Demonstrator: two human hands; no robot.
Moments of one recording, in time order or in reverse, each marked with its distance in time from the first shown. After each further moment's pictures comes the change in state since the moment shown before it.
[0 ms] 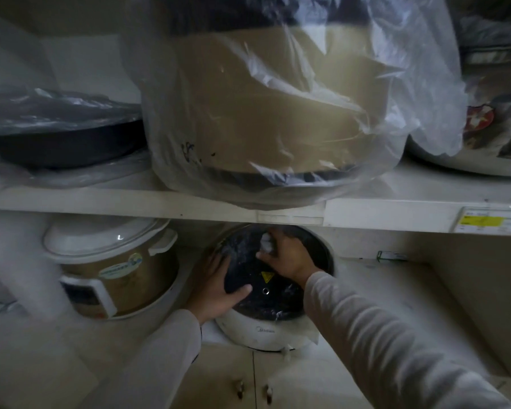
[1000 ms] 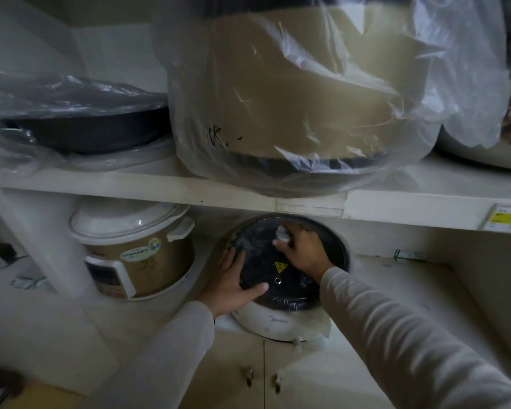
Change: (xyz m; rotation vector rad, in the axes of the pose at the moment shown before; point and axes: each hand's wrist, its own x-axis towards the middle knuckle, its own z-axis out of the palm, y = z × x) left_hand -0.021 0.009 -0.001 0.036 -0.072 -0.047; right_hand 0.002 0.009 0.008 -0.026 0.077 -0.066
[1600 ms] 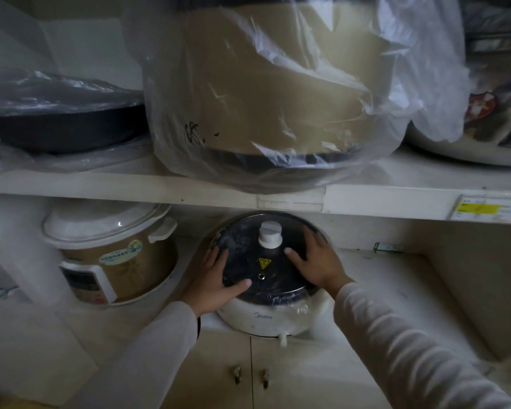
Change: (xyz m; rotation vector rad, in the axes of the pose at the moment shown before) left_hand 0.008 -0.011 0.002 0.017 -0.005 0.020; right_hand -0.043 0.049 -0.018 -0.118 0.000 0.187
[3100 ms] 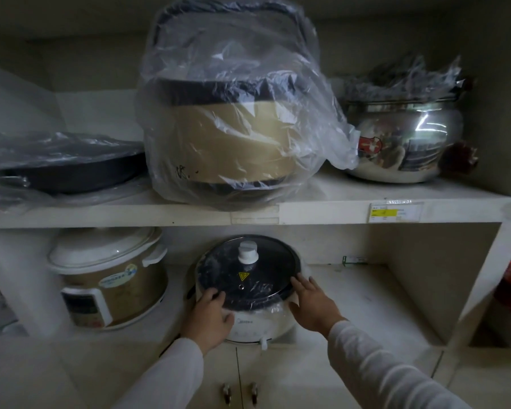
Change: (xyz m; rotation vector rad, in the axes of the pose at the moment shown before) left_hand -0.071 0.046 0.025 0.157 0.176 0.054; right_hand -0.102 0.014 -0.021 -0.164 -0.185 0.064
